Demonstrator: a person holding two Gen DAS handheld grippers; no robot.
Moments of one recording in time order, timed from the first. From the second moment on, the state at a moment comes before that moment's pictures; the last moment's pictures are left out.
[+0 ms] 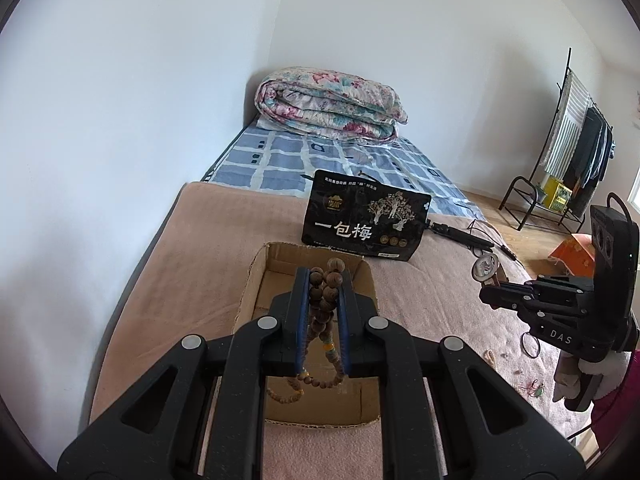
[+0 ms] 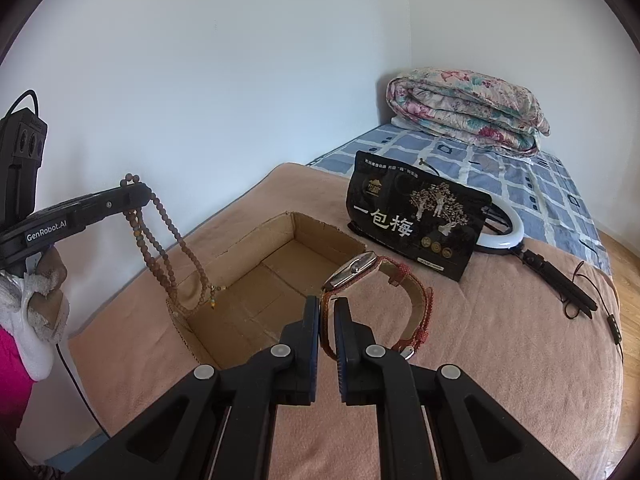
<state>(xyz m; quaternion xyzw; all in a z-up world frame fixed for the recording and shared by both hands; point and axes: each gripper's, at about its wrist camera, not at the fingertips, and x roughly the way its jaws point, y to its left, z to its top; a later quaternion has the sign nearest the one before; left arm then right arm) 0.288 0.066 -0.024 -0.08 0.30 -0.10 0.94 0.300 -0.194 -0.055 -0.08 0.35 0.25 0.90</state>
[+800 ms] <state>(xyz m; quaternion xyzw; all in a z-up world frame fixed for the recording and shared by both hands) 0.316 0.076 -0.108 -0.08 0.38 -0.11 0.92 0.381 -0.107 -0.135 -0.08 0.40 0.29 0.87</state>
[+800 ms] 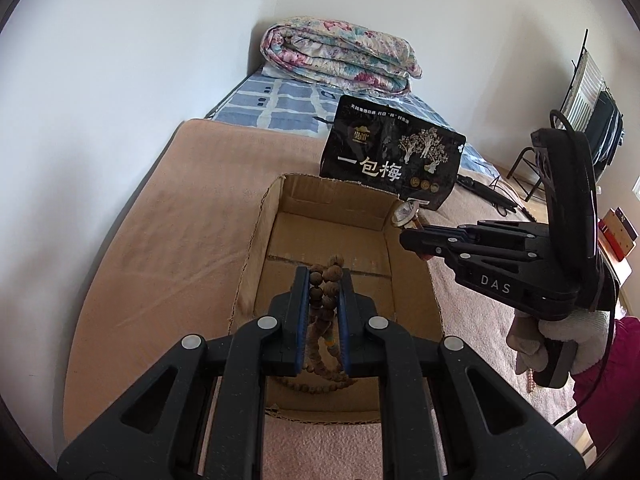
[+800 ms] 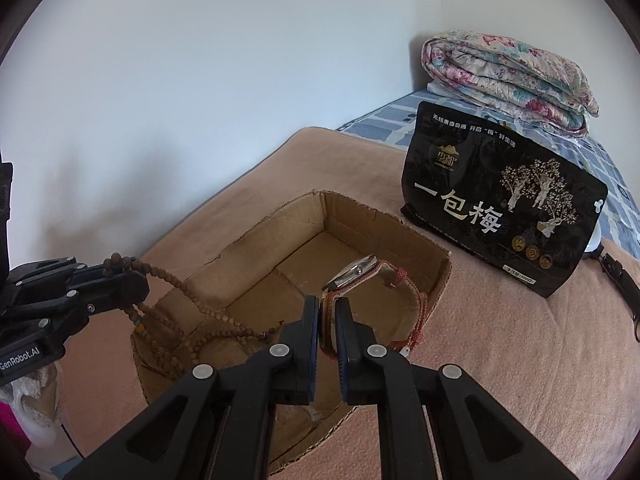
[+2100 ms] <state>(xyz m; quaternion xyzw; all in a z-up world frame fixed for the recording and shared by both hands) 0.247 0.046 -0.062 -0.05 0.34 -0.09 0.93 0.304 -0.180 -0.062 -0.06 0.32 0.20 0.92</state>
